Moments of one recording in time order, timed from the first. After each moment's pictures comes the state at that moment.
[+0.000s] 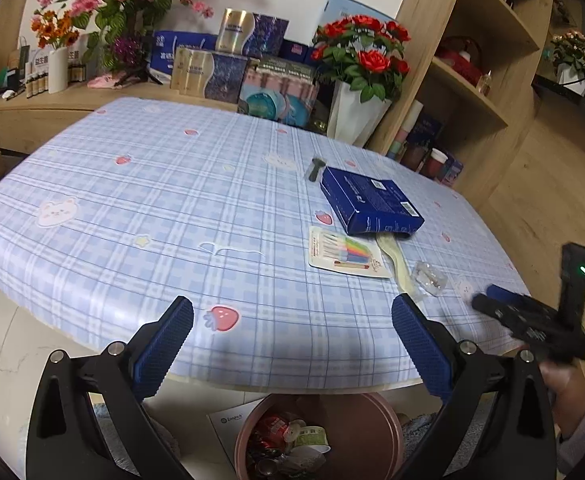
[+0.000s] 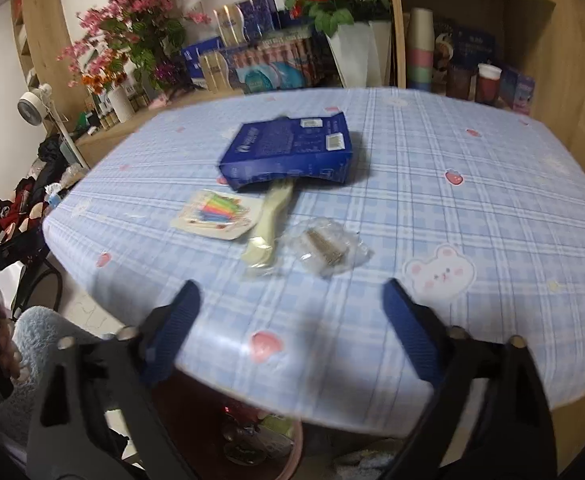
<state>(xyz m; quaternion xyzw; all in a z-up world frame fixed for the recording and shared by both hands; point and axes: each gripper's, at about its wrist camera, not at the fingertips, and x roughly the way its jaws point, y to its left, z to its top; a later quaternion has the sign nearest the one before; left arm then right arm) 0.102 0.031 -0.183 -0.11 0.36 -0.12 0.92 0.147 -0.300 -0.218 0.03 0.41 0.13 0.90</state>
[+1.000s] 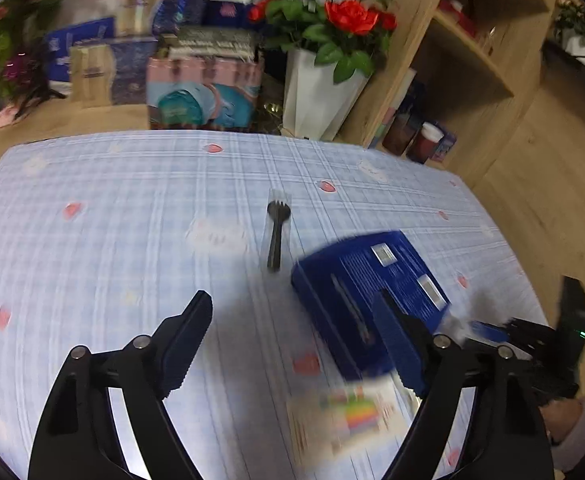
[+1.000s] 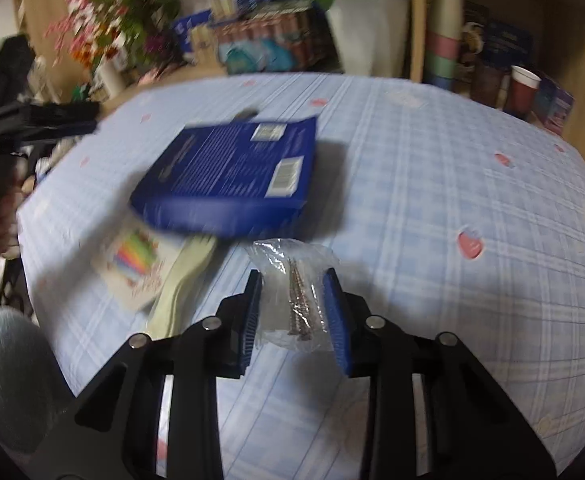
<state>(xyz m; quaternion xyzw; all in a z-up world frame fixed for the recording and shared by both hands) 0.360 -0.041 -0.177 -0.04 0.43 -0.22 0.87 0.259 -0.330 -0.231 0.02 0.43 0.15 0.89</state>
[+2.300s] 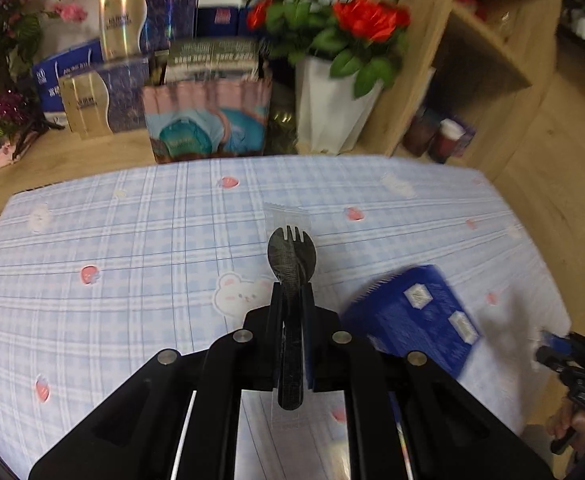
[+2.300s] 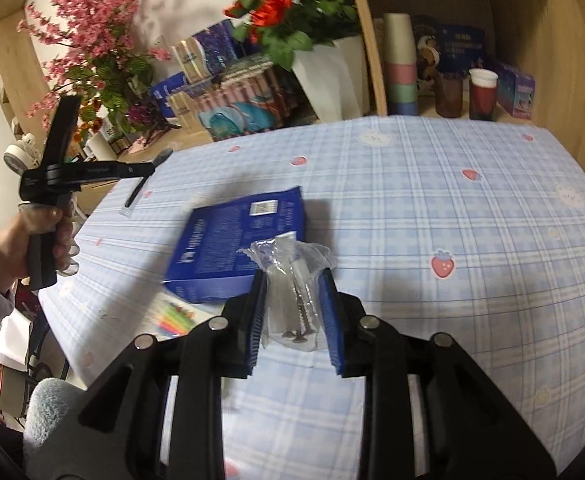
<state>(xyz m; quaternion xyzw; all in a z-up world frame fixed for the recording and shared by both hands) 0.390 -0.035 -0.138 0.00 0.43 -0.21 0.88 0.232 -0.332 -0.174 0.10 0.38 0.13 0.91</state>
